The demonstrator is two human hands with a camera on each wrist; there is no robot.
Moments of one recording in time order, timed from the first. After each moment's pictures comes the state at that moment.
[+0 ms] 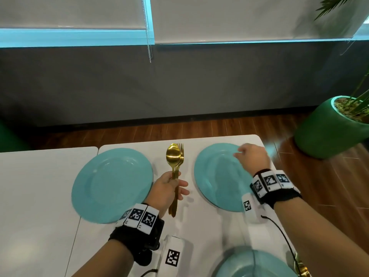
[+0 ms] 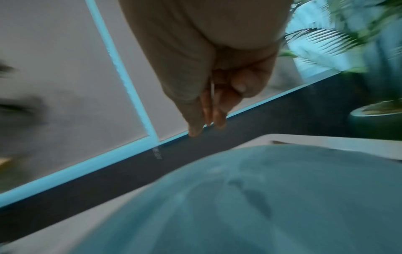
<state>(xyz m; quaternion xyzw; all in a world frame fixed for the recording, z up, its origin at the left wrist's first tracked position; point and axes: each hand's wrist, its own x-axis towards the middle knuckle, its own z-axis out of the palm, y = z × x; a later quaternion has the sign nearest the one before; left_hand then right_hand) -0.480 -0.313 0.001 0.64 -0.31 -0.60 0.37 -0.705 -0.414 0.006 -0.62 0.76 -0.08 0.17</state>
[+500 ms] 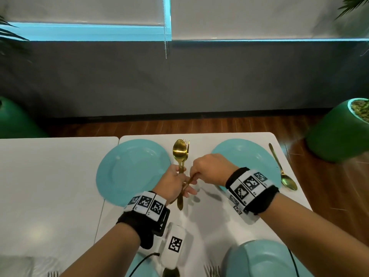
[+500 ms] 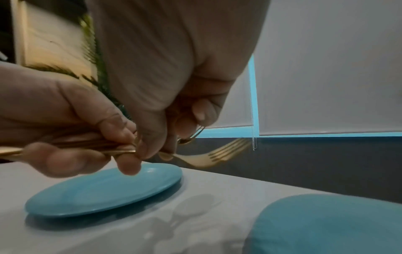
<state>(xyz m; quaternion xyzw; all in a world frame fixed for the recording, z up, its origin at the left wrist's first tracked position) -0.450 -0.298 0.022 0.64 -0.34 -0.61 0.31 -0.576 -0.358 0.037 -0.92 0.35 0.14 0.12</state>
